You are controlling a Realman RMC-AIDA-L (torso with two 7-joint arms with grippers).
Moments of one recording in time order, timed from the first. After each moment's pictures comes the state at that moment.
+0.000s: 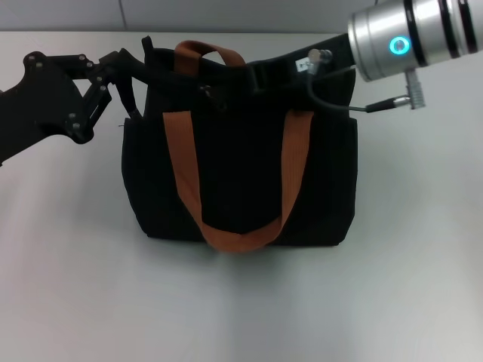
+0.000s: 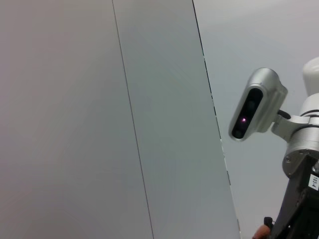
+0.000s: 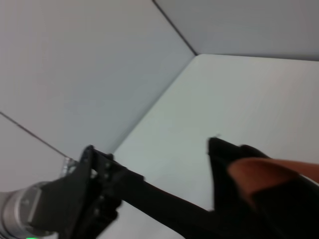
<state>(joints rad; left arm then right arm) -0.42 -2.05 0.54 0.56 1.65 1.71 -0.83 0.85 2.08 -1.21 -0.91 -1.95 -1.35 2.52</state>
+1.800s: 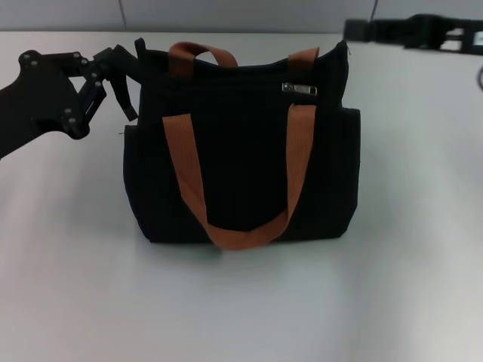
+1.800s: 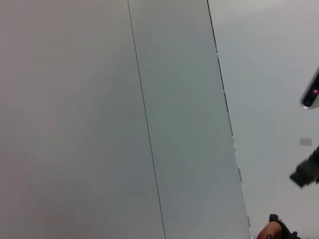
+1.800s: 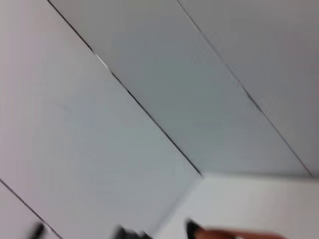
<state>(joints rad) -0.42 -2.05 0.52 0.55 1.65 1.68 -0.85 0.51 2.08 -0.84 -1.10 -1.71 -1.59 2.25</state>
